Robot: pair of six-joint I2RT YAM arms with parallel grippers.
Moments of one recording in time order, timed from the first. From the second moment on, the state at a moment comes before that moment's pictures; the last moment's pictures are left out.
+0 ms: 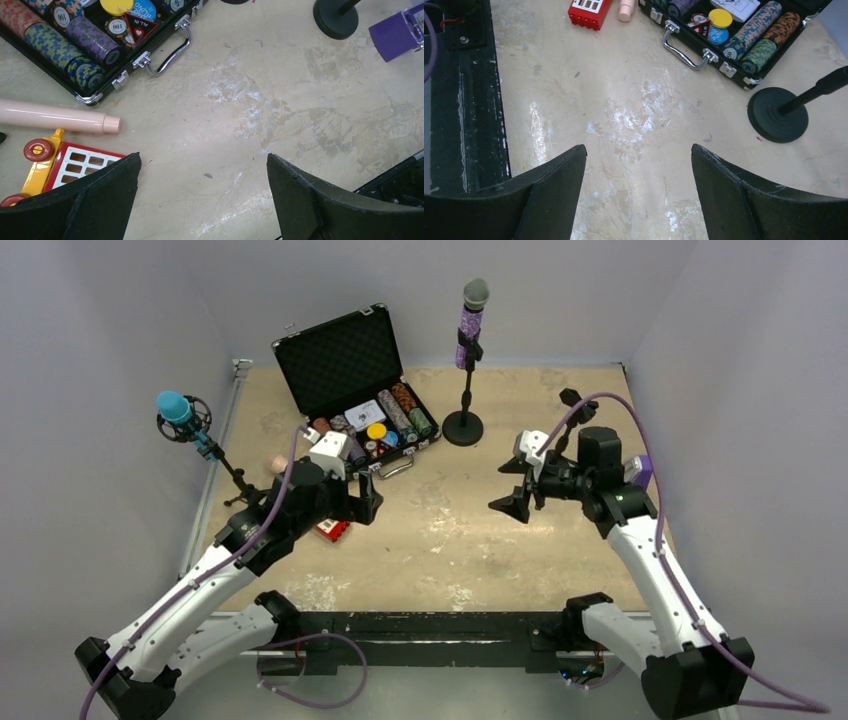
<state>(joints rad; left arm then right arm) -0.67 0.81 0.85 -0.55 -0.14 -0.36 0.22 0.99 0.90 -0.51 -0.92 -0.55</state>
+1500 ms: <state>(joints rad) -0.29 0.96 0.95 -0.56 0.22 -0.34 -0.12 0.89 0.97 -0.61 -1.00 -0.56</state>
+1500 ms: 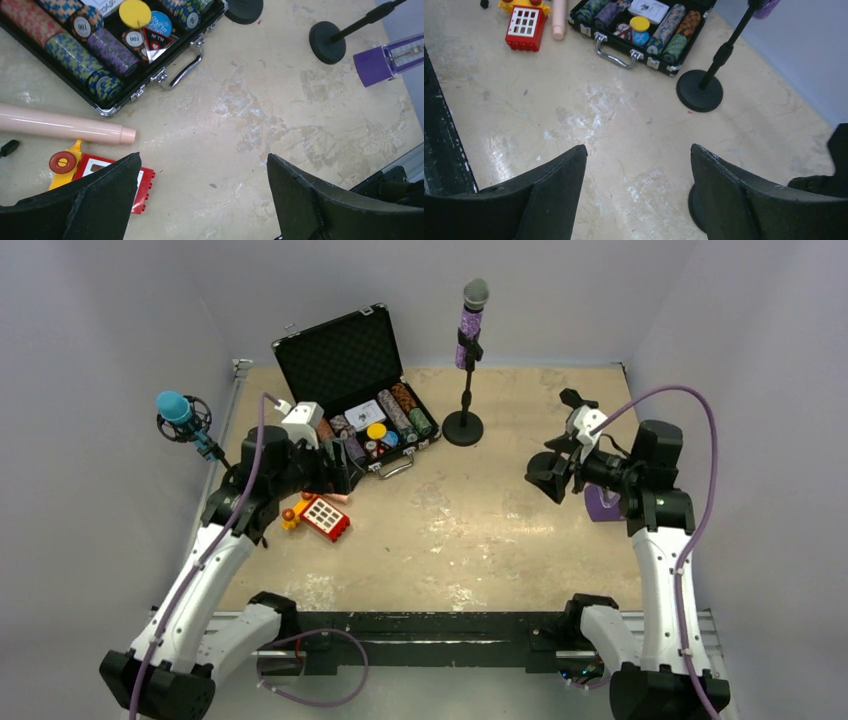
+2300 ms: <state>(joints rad) -0.29 0.69 0.80 -0.56 0.23 -0.08 -0.25 1.43 1.74 -0.97 -0.79 -0.59</state>
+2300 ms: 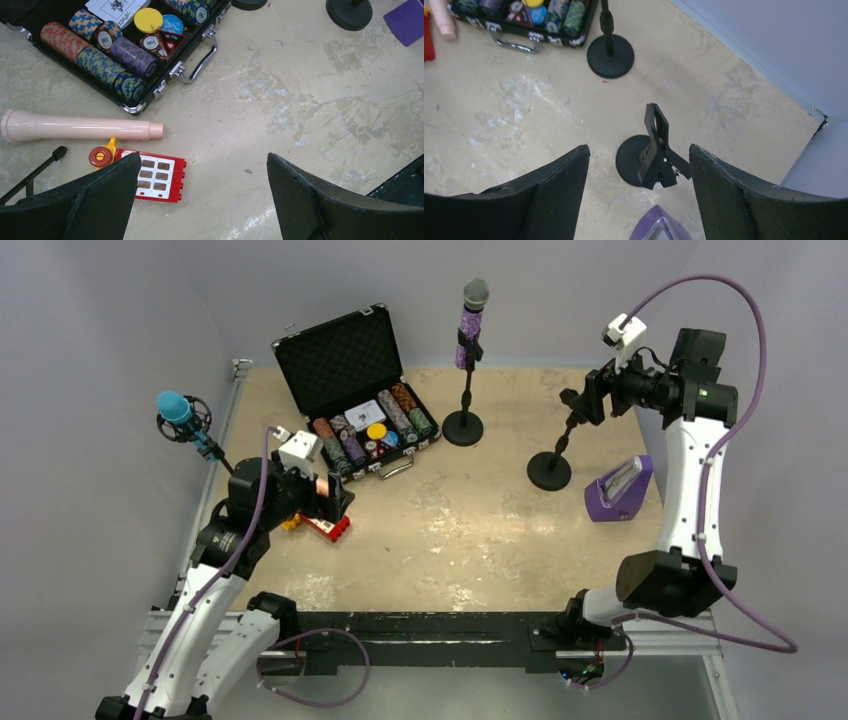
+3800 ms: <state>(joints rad) -0.29 0.67 0.79 -0.56 0.22 -0.06 0.40 1.63 1.89 -1.37 -0.70 -0.94</state>
